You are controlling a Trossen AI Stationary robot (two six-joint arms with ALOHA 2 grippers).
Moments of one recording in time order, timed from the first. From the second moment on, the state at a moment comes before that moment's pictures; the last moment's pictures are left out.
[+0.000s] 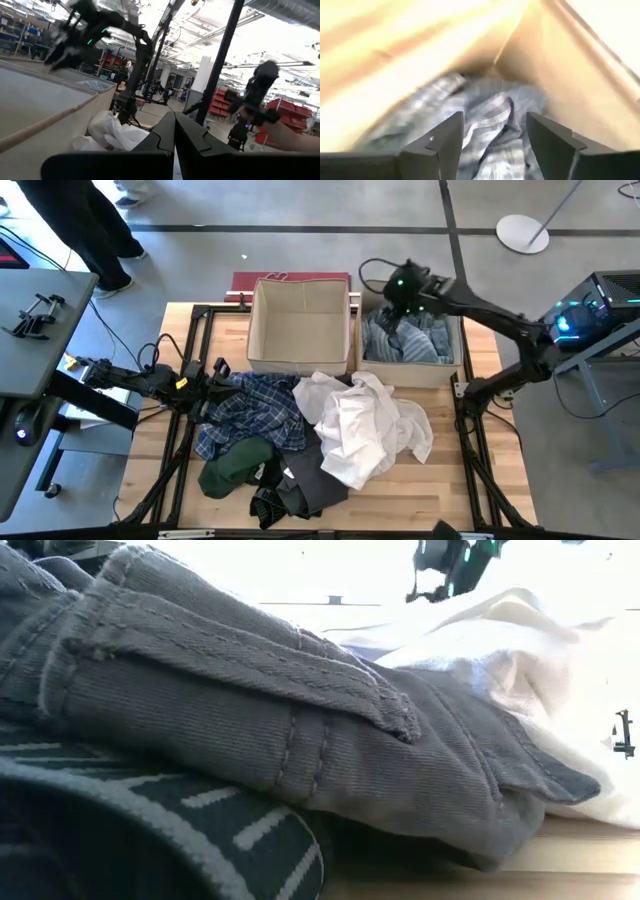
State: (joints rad) left arm -0.24 0.02 0.01 0.29 -0.18 -0.27; right arm -0.61 1.42 1.38 -0.90 0.14 -0.05
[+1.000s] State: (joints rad) left arm -0.24 0.02 0.01 0.29 -0.23 -0.28; right arm -0.85 1.60 0.87 -0.66 -0.04 0.00
